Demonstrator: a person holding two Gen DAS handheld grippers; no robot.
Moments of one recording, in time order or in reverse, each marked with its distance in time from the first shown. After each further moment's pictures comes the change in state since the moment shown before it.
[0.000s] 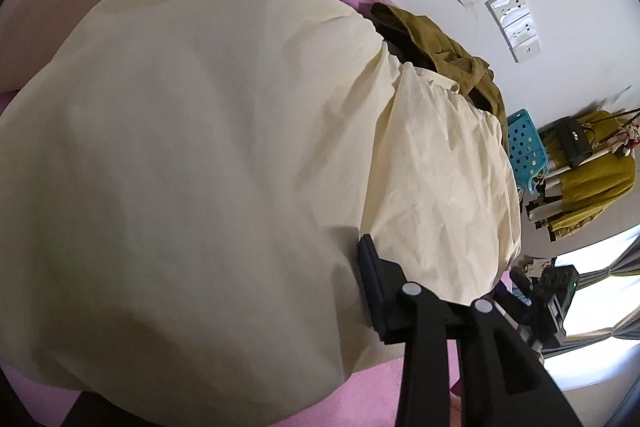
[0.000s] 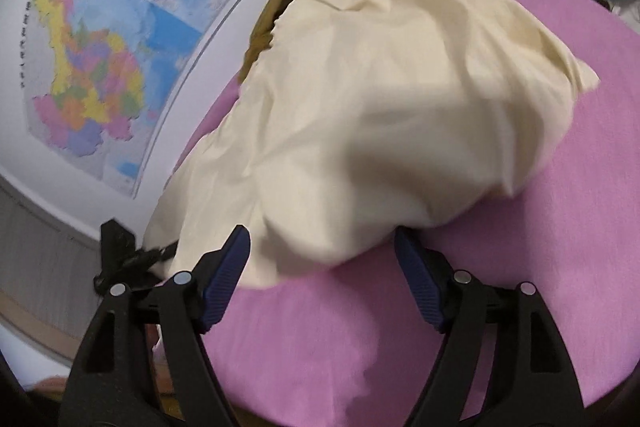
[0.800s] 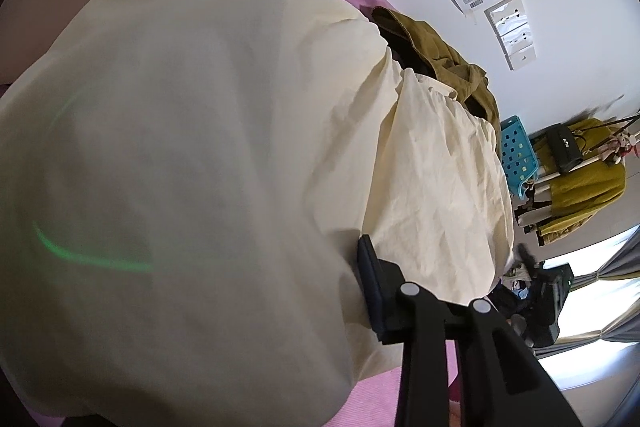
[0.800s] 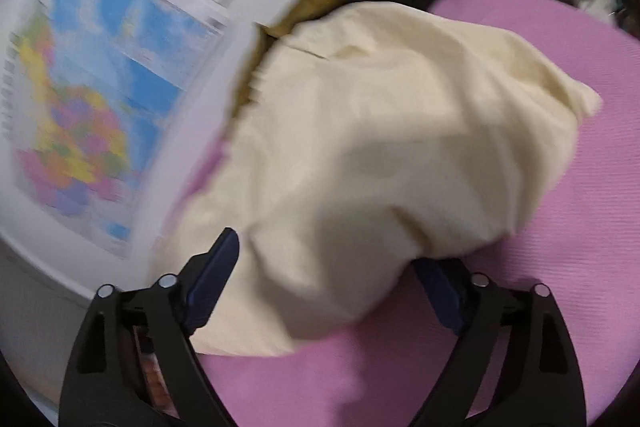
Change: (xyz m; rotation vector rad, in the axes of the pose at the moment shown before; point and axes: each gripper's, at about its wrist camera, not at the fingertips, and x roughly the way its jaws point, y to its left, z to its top) left arm -0.001 0.014 -0.002 -0.020 -0.013 -0.049; right arm 0.006 -0.007 0.005 0.117 -0.249 0.094
